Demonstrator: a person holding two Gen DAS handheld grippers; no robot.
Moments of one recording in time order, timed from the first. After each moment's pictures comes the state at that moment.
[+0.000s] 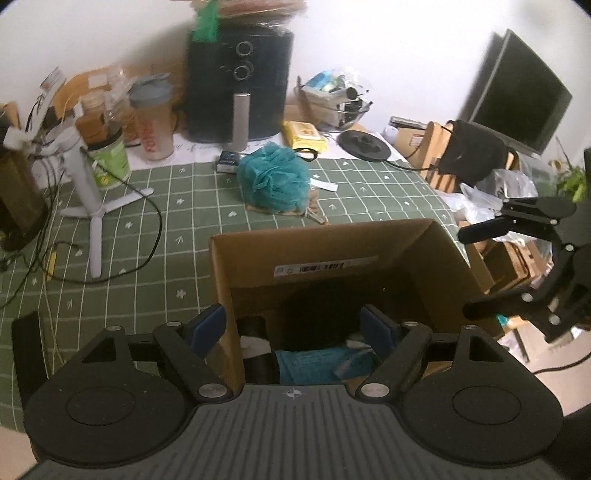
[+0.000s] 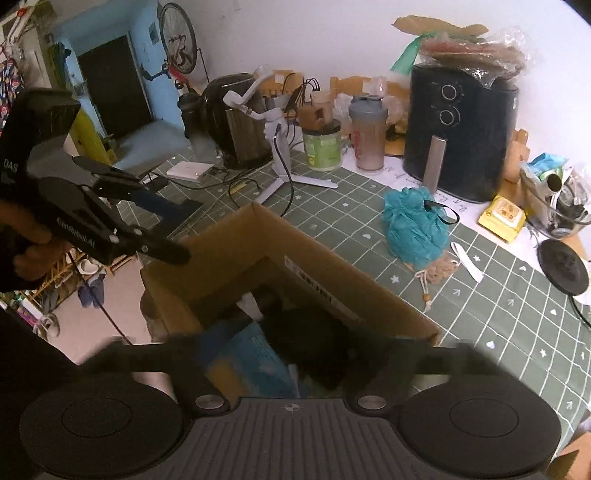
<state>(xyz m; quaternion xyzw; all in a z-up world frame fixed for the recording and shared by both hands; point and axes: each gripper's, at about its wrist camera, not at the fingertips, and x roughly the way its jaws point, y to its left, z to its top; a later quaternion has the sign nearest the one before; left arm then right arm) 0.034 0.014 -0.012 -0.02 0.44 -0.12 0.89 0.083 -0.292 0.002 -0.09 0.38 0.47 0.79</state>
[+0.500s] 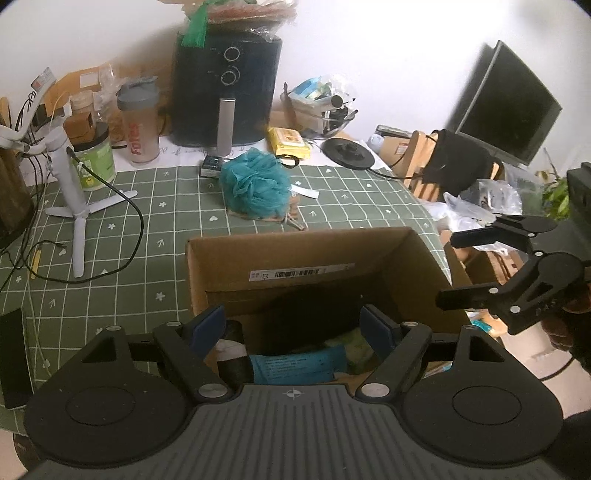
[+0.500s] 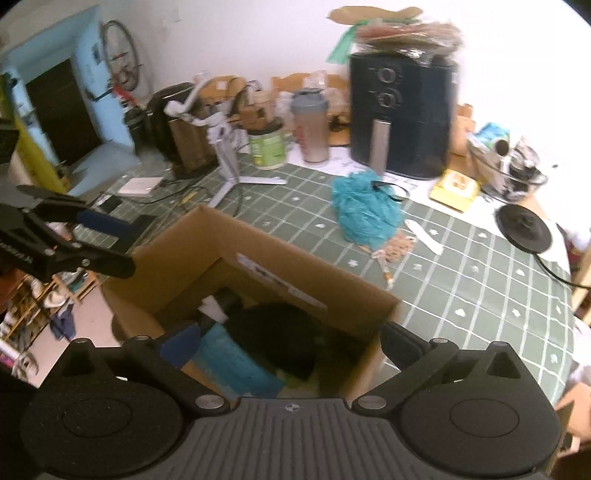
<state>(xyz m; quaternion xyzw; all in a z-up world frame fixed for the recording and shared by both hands) 0.032 0.005 -0.009 -0.04 0.43 -0.14 0.89 0.090 -0.310 -0.009 -0.06 0.41 0.37 0.83</state>
